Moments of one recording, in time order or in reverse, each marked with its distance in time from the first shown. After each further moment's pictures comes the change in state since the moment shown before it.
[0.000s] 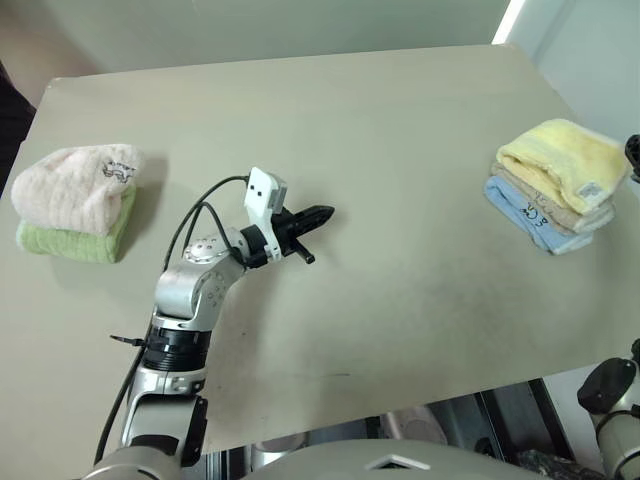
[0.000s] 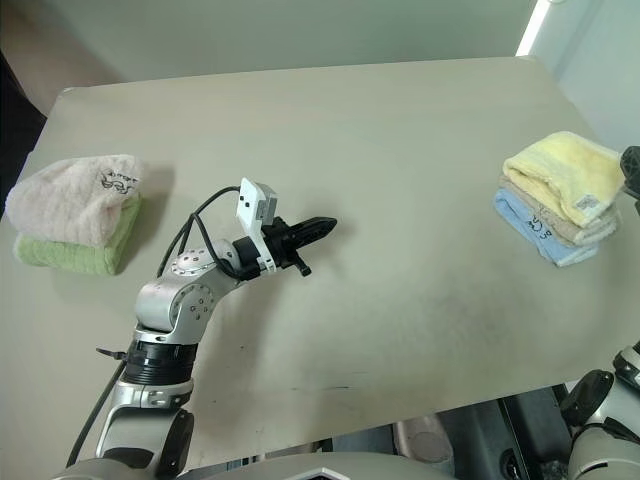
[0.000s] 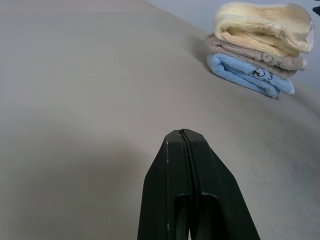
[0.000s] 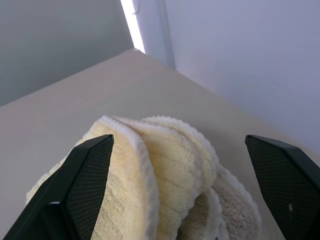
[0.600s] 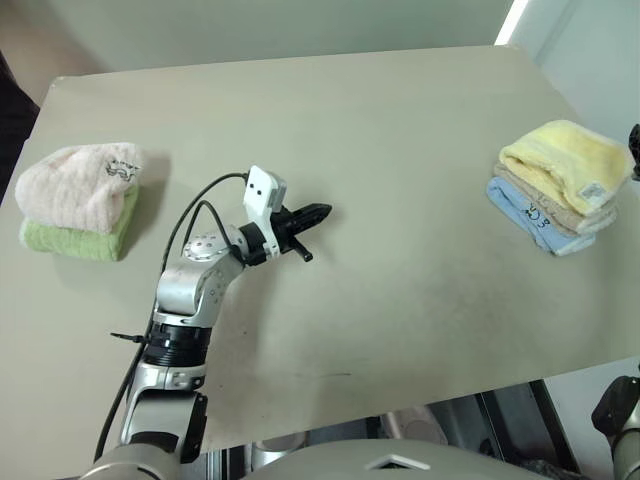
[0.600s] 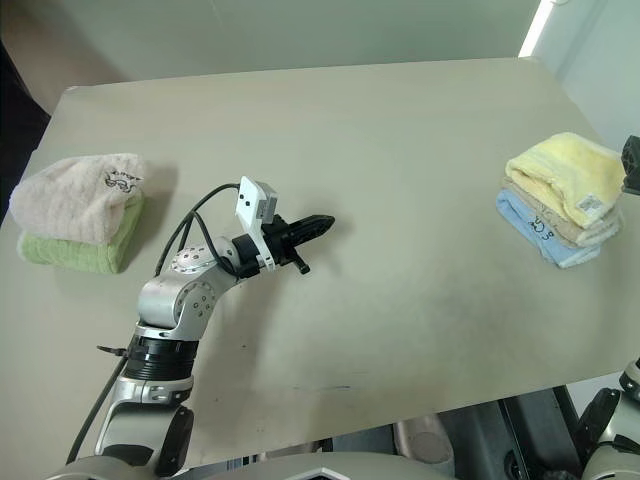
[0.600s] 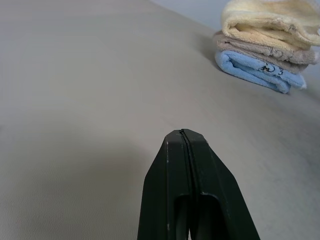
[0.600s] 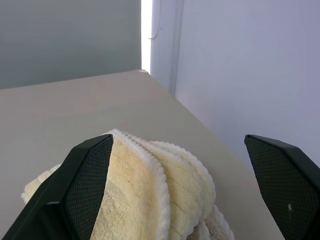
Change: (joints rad) left arm -0.017 0.005 -0.007 0.048 0.042 -0.052 -0.023; right arm 0.091 -0.056 0.109 -0.095 -0.098 -0.157 0.084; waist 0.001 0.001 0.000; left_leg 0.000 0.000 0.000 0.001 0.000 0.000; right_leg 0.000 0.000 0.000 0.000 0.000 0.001
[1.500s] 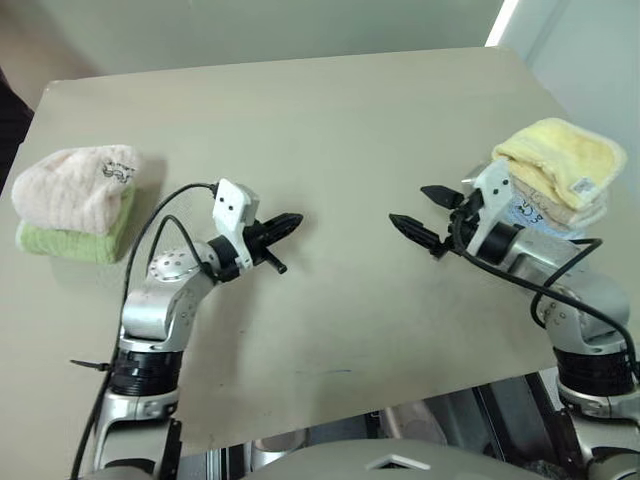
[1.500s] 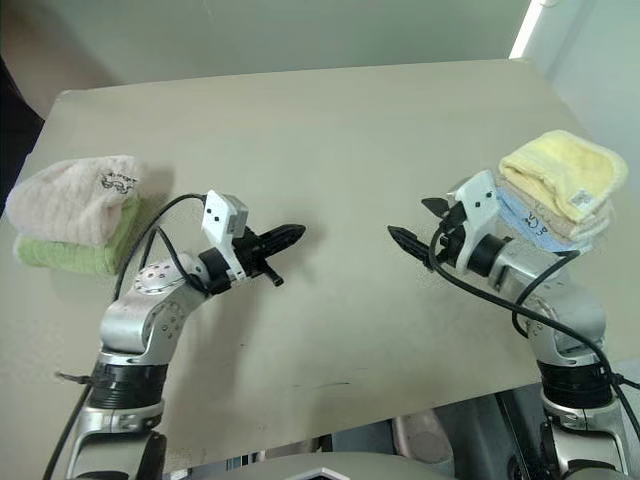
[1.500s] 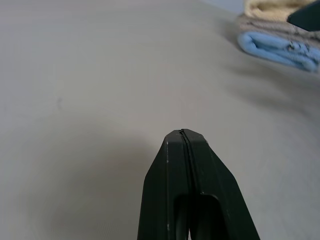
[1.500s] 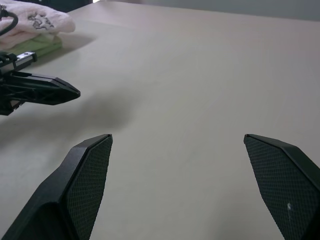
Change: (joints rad) left arm 0.148 0.138 0.075 -0.131 0.010 -0.007 -0.027; right arm 0.121 0.193 0.606 -0.201 0.071 -0.140 0.462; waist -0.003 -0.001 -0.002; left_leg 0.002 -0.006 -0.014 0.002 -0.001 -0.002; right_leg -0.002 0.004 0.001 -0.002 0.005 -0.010
